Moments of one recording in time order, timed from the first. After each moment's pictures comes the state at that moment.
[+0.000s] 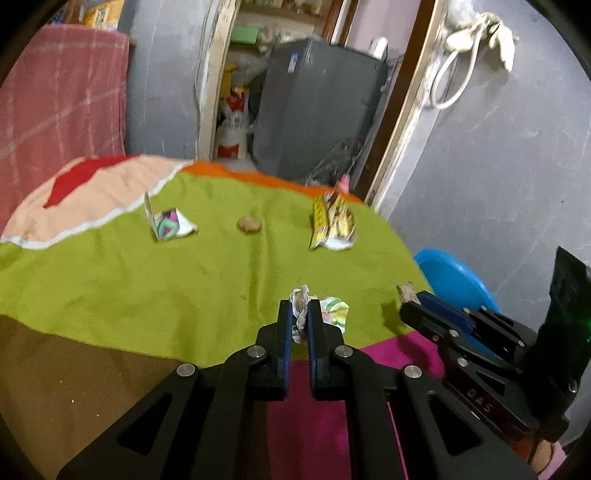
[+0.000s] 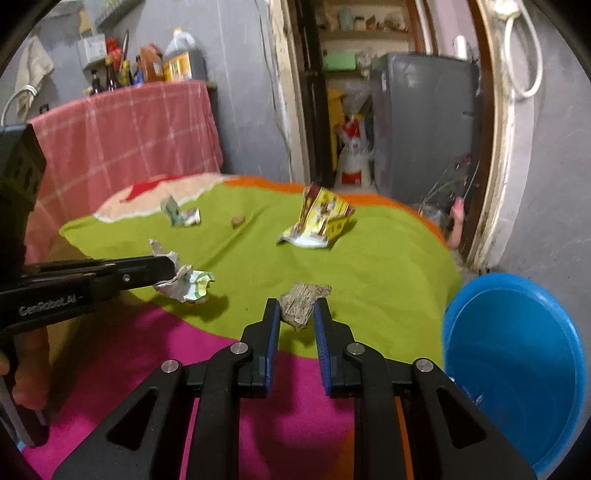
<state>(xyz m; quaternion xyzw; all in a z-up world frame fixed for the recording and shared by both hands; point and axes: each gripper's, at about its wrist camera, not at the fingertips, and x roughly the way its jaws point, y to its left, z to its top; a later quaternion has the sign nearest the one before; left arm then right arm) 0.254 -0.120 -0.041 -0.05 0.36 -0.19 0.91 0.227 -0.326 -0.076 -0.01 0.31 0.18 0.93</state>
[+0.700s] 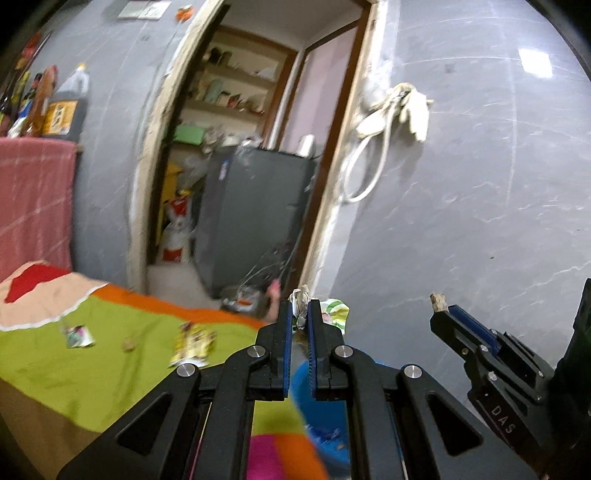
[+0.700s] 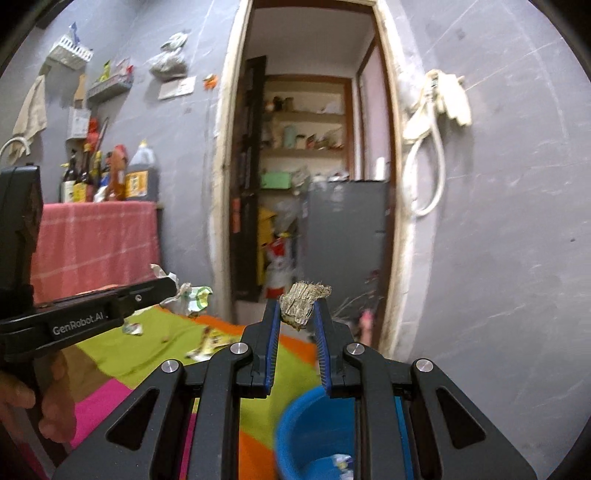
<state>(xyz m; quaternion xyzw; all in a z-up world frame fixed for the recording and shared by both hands) 0.202 -0.225 0.051 -0.09 0.15 -0.28 0.94 0.146 -0.423 0.031 -0.03 0.09 0.05 0.99</state>
